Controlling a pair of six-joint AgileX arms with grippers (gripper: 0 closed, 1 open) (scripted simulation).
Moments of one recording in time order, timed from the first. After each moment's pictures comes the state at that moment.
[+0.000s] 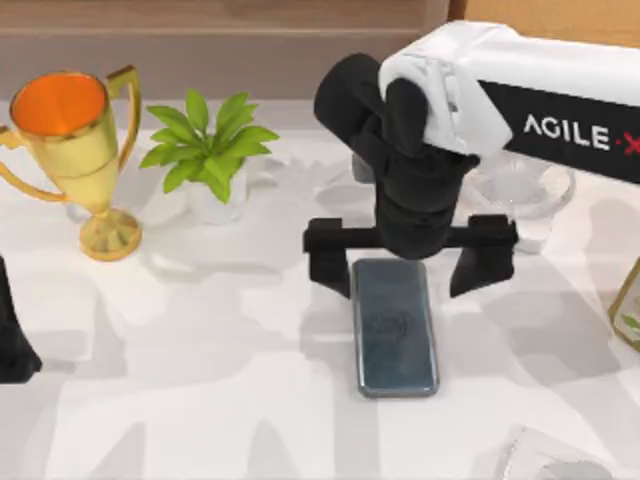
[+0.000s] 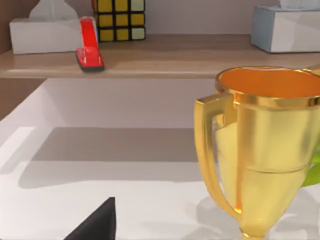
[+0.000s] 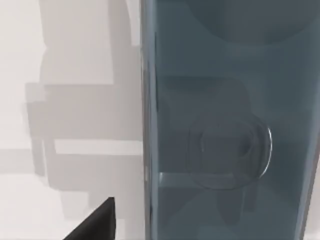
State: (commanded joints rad) left arm 0.00 0.00 0.00 0.00 0.00 0.00; right arm 0.68 2.11 1.66 -1.10 0.02 0.68
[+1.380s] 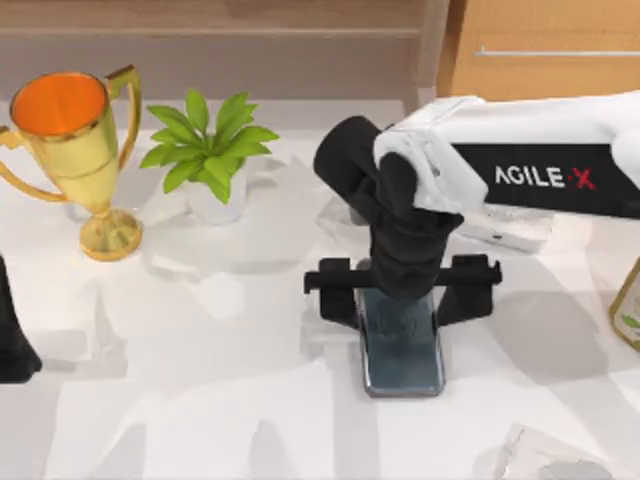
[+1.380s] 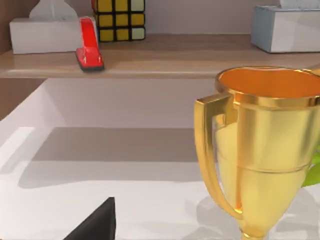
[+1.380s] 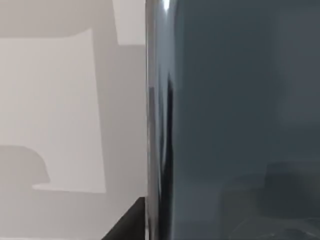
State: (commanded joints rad) left arm 0.00 0.00 0.00 0.00 0.00 0.00; right arm 0.69 2.22 1.51 -0.84 0.02 0.68
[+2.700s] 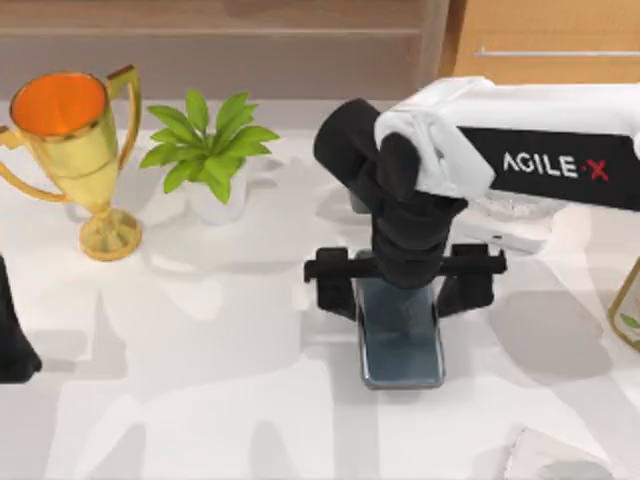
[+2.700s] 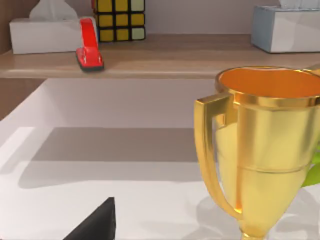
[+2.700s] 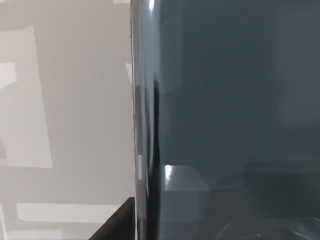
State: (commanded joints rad) left arm 0.00 0.00 0.00 0.00 0.00 0.00; right arm 0.68 2.15 1.55 -0.93 0.04 0.68
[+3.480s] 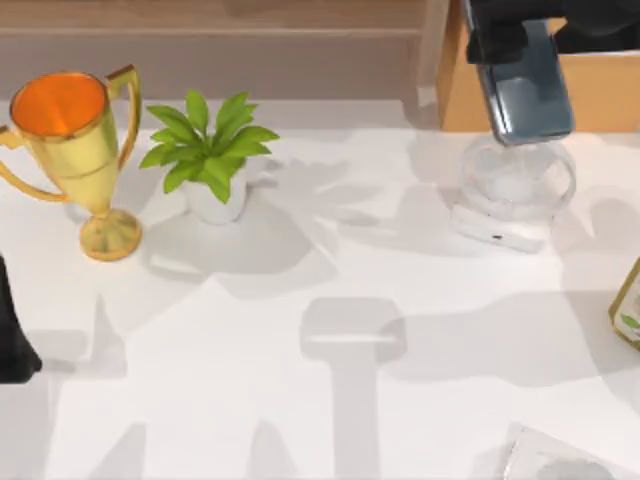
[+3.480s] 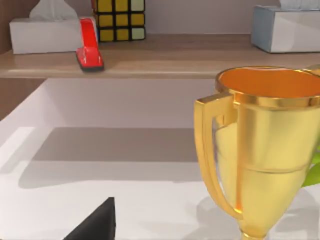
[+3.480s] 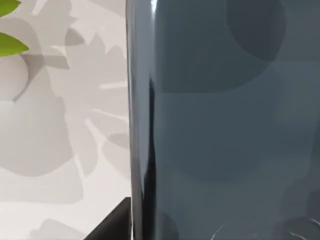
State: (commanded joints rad) left arm 0.00 0.00 0.00 0.00 0.00 0.00; right arm 0.30 1.83 1.79 -0.95 -0.16 0.07
